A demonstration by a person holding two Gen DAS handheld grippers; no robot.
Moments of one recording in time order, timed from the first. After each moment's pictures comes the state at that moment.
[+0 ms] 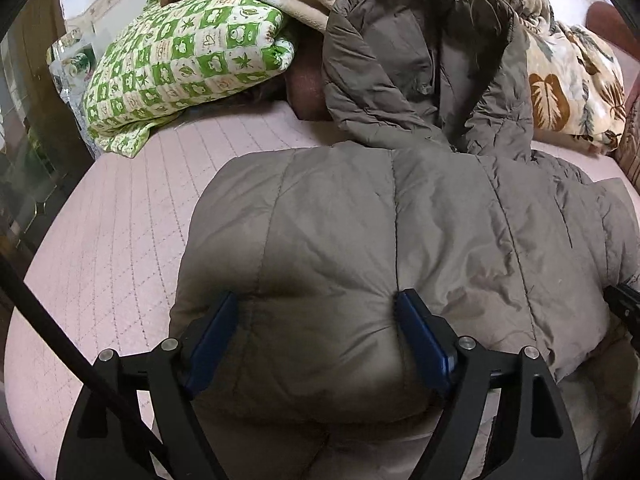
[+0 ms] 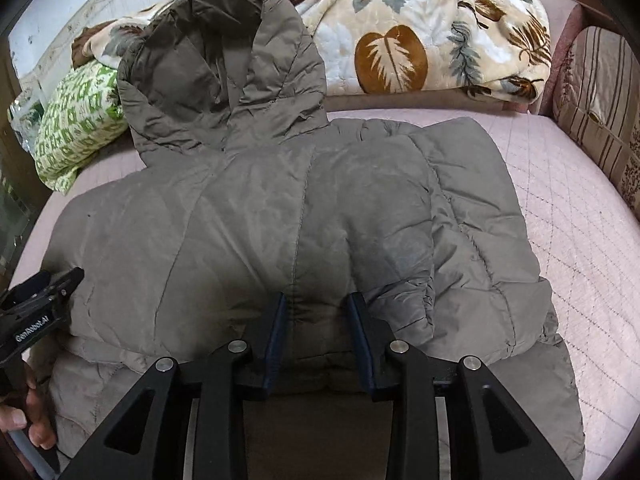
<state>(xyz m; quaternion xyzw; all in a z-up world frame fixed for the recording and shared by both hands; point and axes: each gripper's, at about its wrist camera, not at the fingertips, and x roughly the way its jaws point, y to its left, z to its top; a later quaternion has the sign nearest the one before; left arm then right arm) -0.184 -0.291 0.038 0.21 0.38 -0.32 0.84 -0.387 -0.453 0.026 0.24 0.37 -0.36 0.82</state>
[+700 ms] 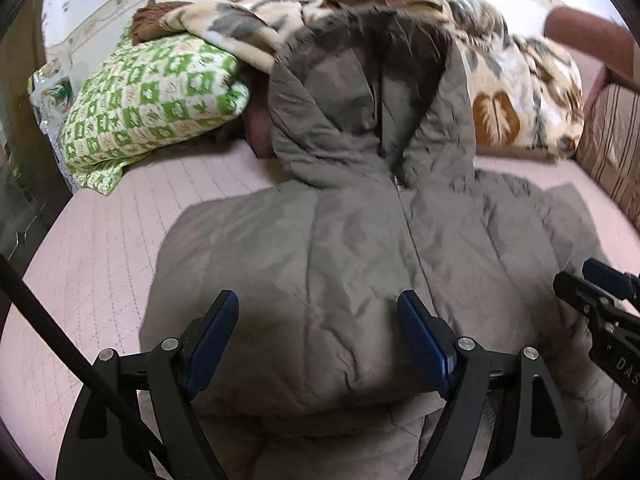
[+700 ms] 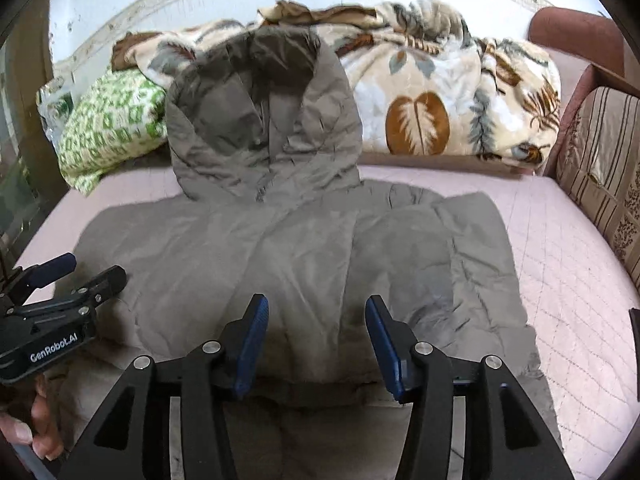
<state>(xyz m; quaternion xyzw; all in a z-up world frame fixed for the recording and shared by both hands) -0.223 -0.304 0.060 0.20 0.34 -0.38 0.84 -0.379 -0.425 0.057 0.17 0.33 -0.36 0.86</state>
